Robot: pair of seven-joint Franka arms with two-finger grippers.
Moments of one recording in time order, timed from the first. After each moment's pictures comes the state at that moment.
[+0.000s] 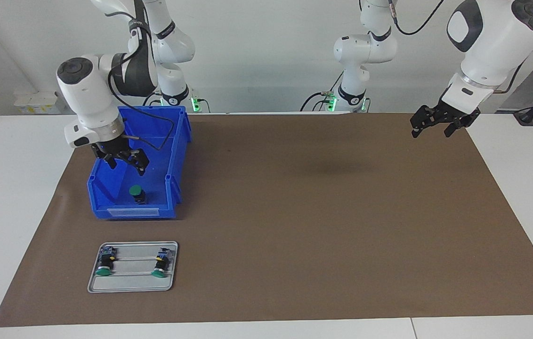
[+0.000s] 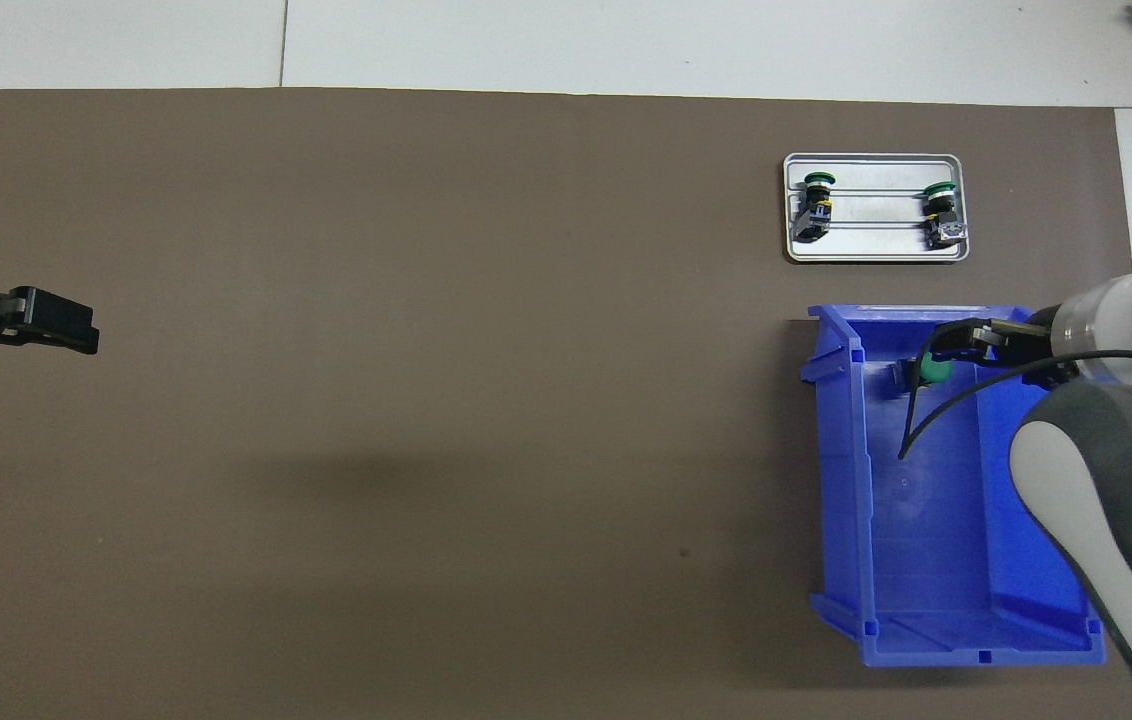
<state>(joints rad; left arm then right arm) -0.06 -0.01 0.03 -1.66 -0.01 1.60 0.02 -0.03 -0.08 0.00 -2.05 -0.03 2.02 0.25</state>
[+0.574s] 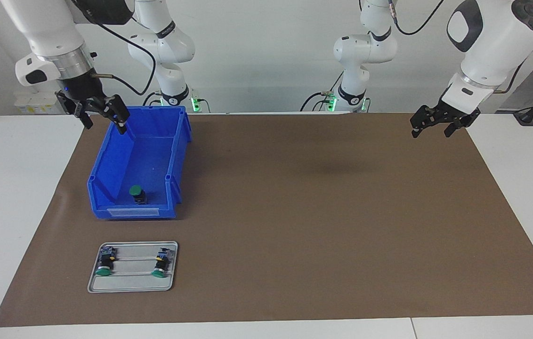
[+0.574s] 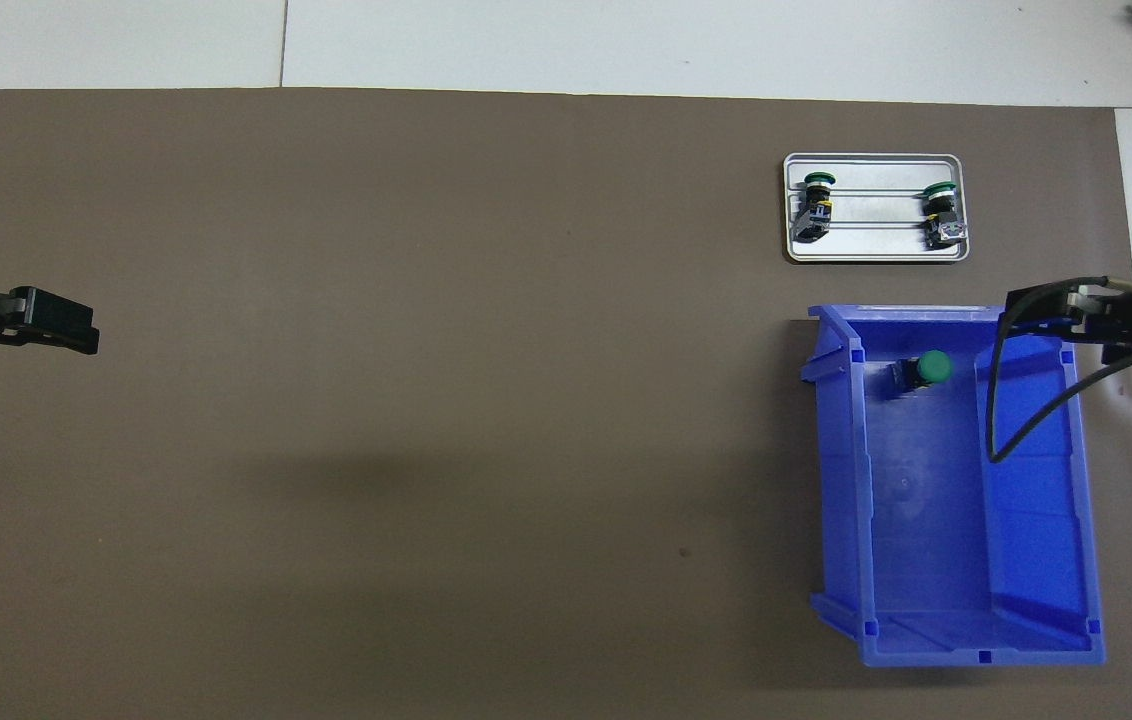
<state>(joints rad) -0.06 -0.01 0.03 -1.66 -0.01 1.60 0.02 -0.03 -0.06 0.00 -1.61 0.02 1.63 0.23</state>
